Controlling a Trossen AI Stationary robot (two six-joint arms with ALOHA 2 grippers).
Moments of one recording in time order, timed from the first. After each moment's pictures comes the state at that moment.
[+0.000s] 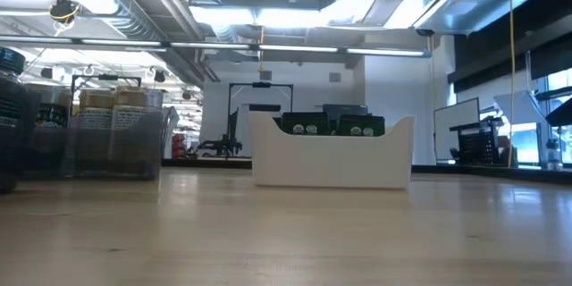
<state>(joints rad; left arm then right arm) -0.94 1.78 1.55 -0.81 -0.69 -1.27 1.10 1.58 0.69 -0.52 1.02 1.46</state>
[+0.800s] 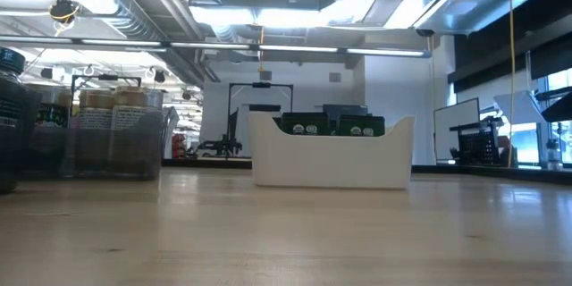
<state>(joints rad) -1.19 1.78 1.47 -1.46 -0.73 -1.81 1.10 1.58 0.69 -0.52 1.05 1.46</state>
